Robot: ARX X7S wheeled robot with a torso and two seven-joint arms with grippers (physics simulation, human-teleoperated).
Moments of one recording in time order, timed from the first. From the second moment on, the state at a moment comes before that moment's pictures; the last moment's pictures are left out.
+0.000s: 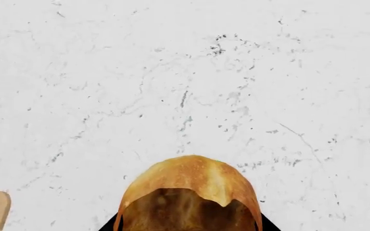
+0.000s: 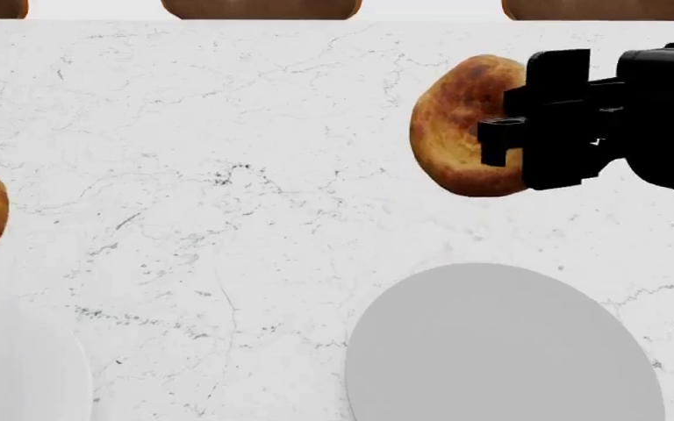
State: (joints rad) left arm -1.89 -0.86 1.28 -0.26 -1.83 -1.32 -0.40; right arm 1.66 0.89 -0.71 0.15 2.01 1.26 0.61
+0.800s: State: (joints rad) left arm -1.98 -0.74 1.06 -0.45 -1.89 -0.94 -0.56; right arm 1.67 0.82 -0.66 0.08 1.86 1.05 0.65
